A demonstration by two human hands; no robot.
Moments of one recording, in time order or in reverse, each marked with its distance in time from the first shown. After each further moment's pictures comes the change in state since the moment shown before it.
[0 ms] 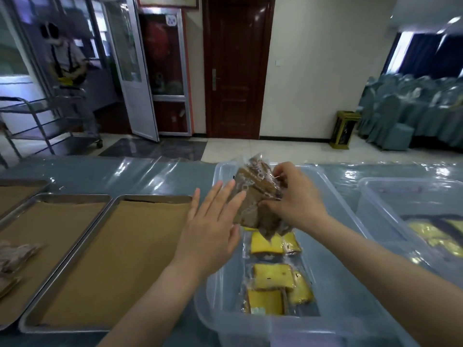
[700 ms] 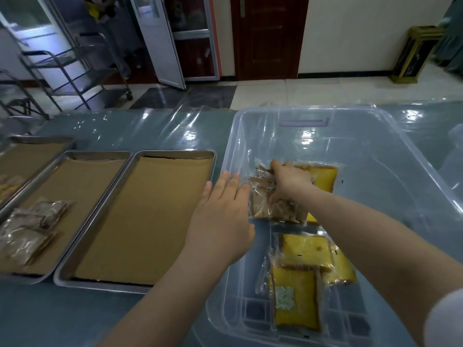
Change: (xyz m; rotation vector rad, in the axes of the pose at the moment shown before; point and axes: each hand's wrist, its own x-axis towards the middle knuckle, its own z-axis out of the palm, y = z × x) left_hand 0.002 -0.014 0.057 0.154 -0.456 -0.260; right_hand 0.066 0.105 0.180 -0.496 -0.623 0.170
